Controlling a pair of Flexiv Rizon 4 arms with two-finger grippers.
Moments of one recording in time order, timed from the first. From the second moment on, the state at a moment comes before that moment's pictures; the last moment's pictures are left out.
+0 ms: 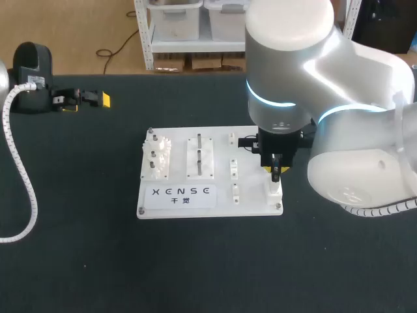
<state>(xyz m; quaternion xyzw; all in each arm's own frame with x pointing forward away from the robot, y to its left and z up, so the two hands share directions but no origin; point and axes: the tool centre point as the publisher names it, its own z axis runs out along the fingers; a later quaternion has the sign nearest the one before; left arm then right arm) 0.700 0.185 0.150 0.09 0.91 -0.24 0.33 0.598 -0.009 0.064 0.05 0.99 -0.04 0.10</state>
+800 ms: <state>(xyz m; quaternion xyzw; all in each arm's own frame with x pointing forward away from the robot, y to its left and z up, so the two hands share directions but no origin) 0.700 0.185 0.150 0.09 0.91 -0.24 0.33 0.596 -0.011 0.063 0.06 0.99 -0.04 0.10</state>
